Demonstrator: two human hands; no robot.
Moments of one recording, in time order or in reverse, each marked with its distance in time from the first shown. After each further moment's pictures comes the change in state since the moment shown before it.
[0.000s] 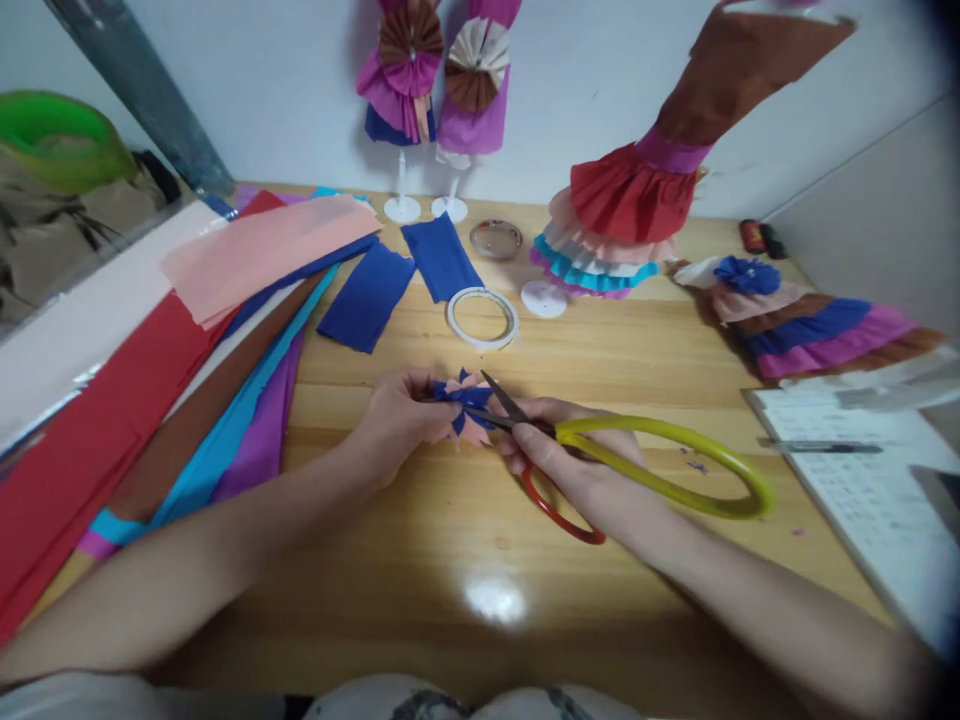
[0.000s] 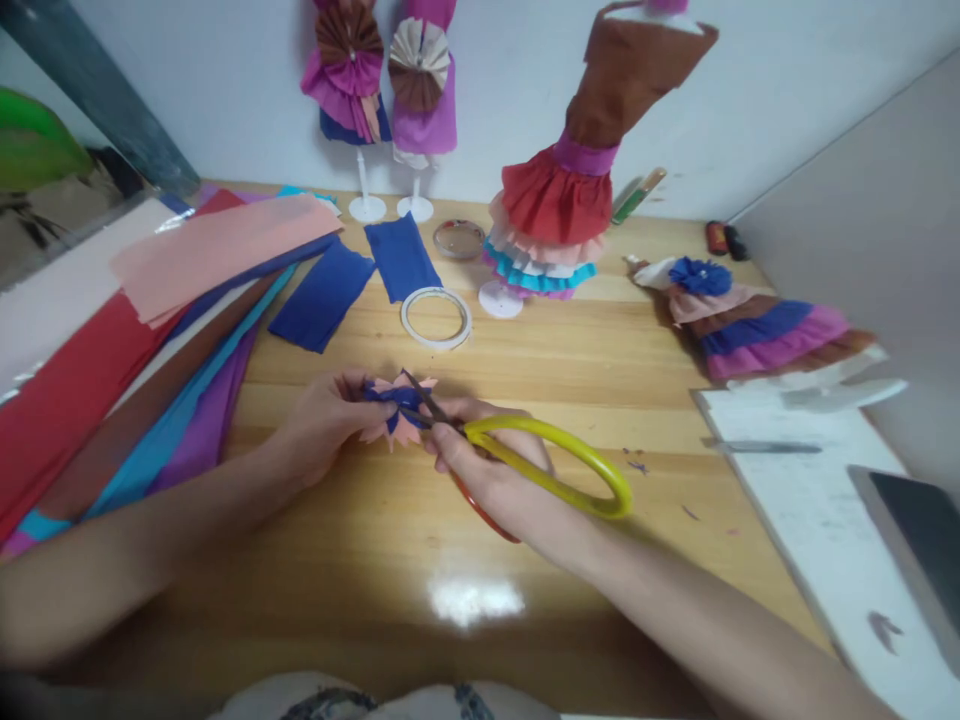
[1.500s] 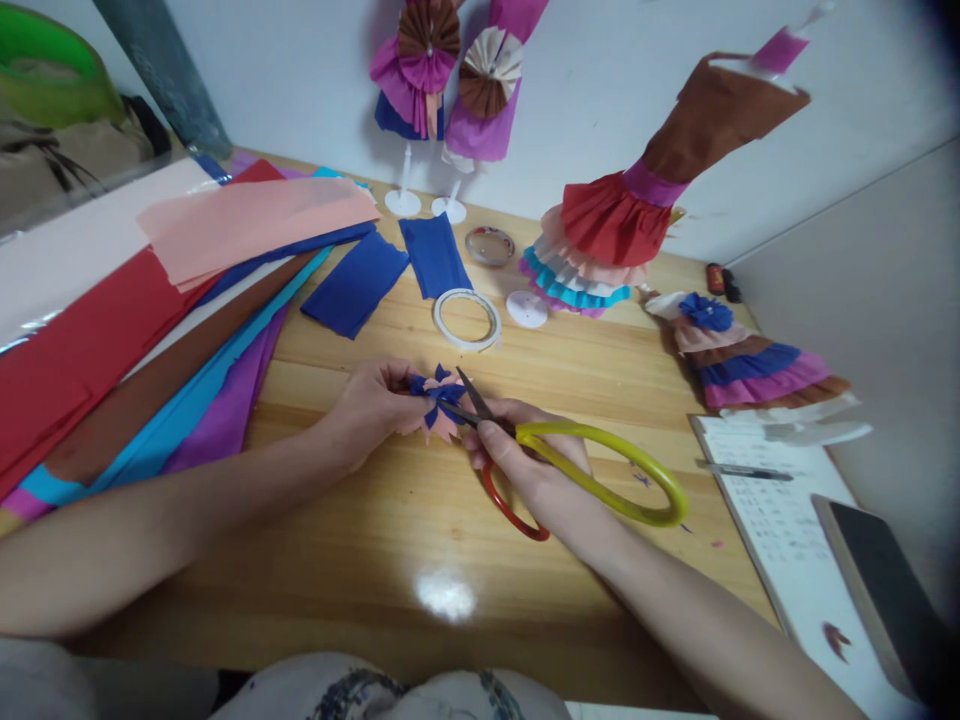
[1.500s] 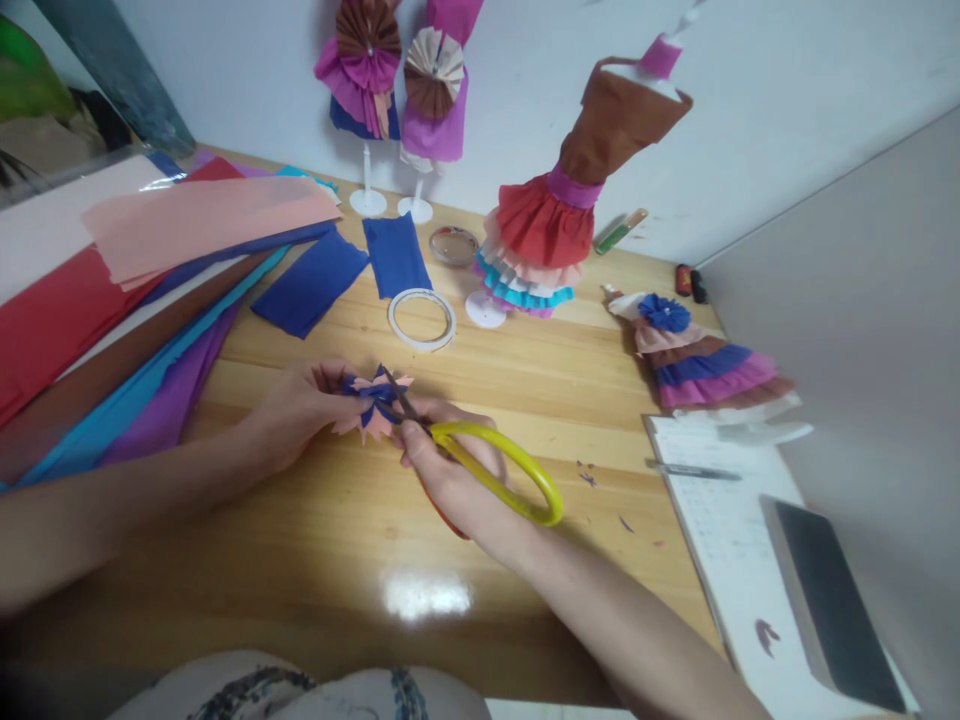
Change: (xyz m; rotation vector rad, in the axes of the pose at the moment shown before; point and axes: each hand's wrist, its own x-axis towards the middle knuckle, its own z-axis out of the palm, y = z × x) left_hand 0.000 -0.008 0.001 -0.076 -0.055 0.089; right_hand -0.001 0.010 -0.001 -0.067 -0.033 -0.075
